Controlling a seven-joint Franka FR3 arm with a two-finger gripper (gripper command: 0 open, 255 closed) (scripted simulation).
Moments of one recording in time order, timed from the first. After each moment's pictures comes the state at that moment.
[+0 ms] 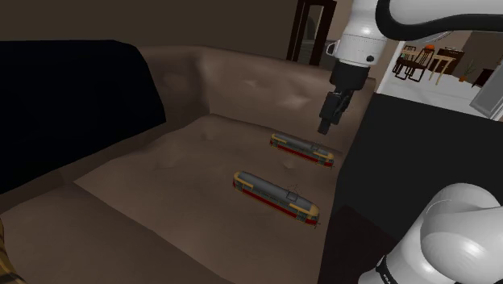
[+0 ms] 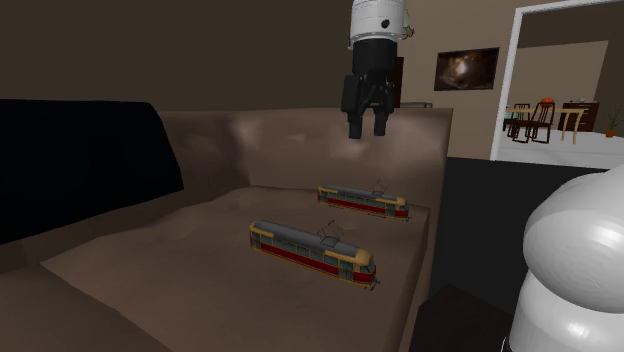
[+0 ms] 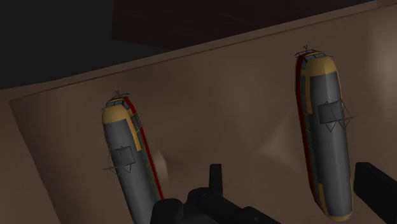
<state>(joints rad) 0.02 -0.78 0.06 -2.40 0.07 1.63 -0.15</state>
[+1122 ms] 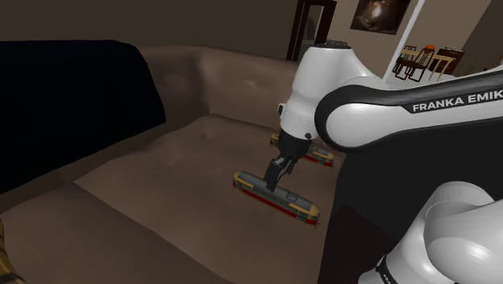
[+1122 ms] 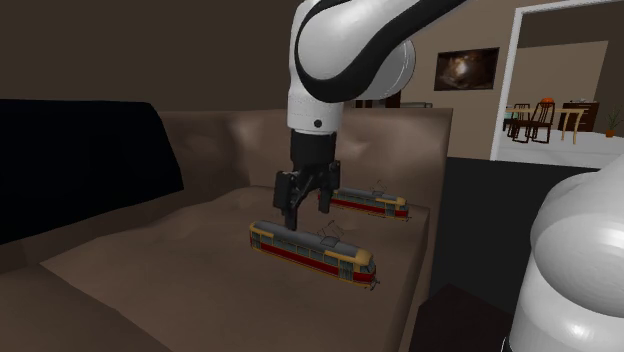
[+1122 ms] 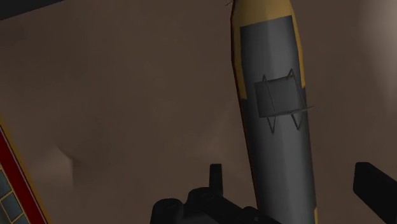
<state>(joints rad) 0.12 -0.63 0.34 -2.67 0.20 2.15 0.07</state>
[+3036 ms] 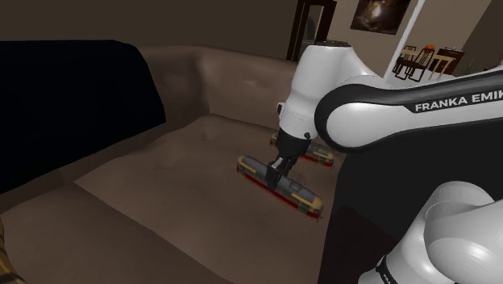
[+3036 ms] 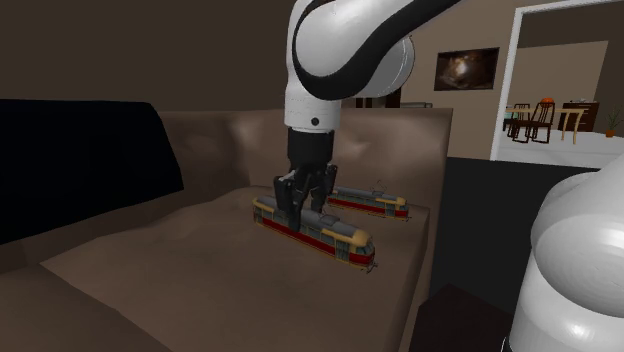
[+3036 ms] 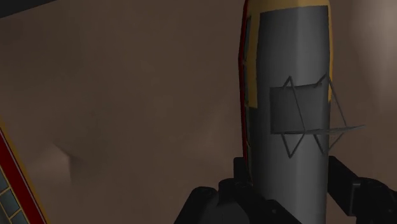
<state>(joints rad) 0.12 -0.63 0.35 -2.66 0.20 2.14 0.08</state>
